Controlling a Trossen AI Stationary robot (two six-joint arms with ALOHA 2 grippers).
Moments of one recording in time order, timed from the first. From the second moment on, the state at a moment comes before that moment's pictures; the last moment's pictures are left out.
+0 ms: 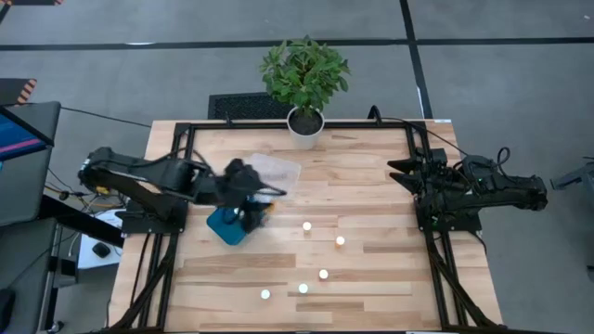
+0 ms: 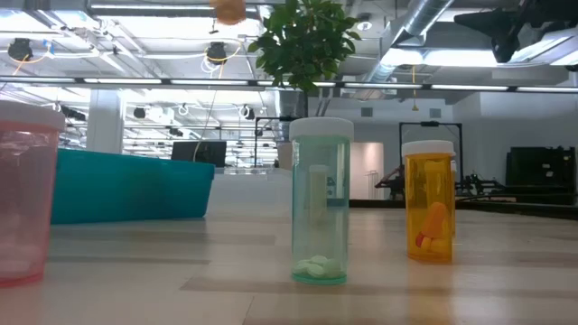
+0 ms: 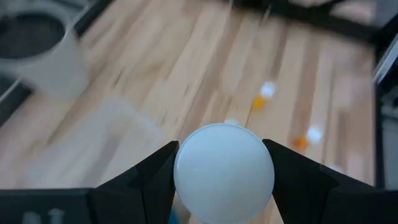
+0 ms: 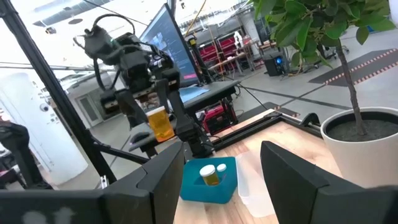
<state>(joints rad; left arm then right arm) -0.26 1.34 1.47 -0.96 -0.37 -0.52 0.03 0.17 0.44 -0.14 0.21 0.39</state>
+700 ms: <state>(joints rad) -0.62 1.10 0.96 -1.13 -0.57 -1.22 0.03 0.17 0.44 -0.14 0.26 0.39</state>
